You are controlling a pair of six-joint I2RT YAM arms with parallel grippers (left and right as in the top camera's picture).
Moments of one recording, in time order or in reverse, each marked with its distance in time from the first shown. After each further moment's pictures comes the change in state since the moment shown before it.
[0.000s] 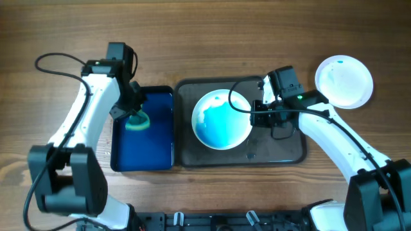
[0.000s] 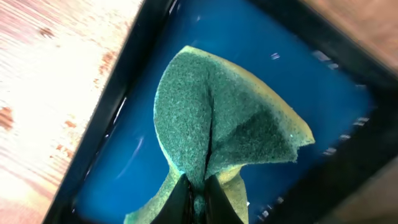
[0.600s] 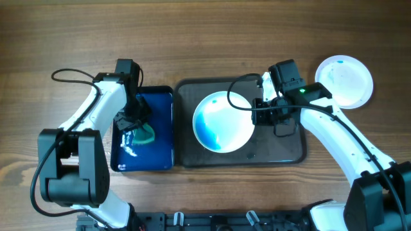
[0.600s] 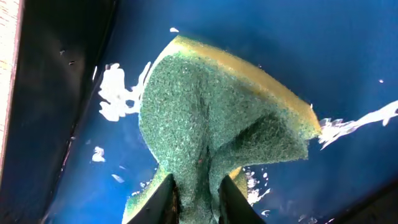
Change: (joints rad) left arm 0.000 0.061 -0.141 0.110 0.047 0.019; right arm 0.000 0.000 0.077 -0.111 0.003 -0.078
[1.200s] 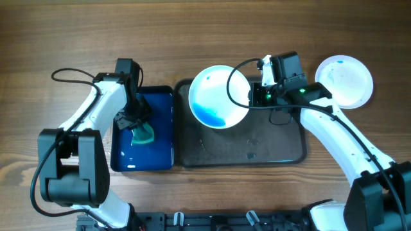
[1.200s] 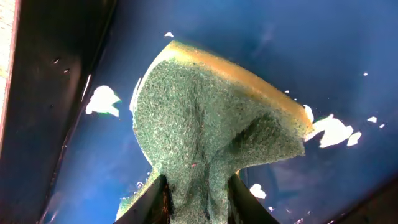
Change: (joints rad) left arm 0.000 0.000 0.000 0.016 0.001 0.000; right arm 0.000 0.000 0.000 0.257 0.059 0.024
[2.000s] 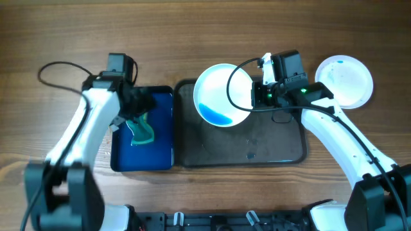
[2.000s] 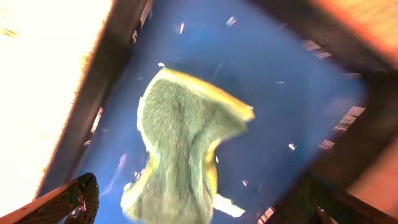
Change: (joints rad) left arm 0.000 -0.185 0.000 0.012 -0.017 0.011; right arm 0.000 -0.012 0.010 0.005 0.069 -0.093
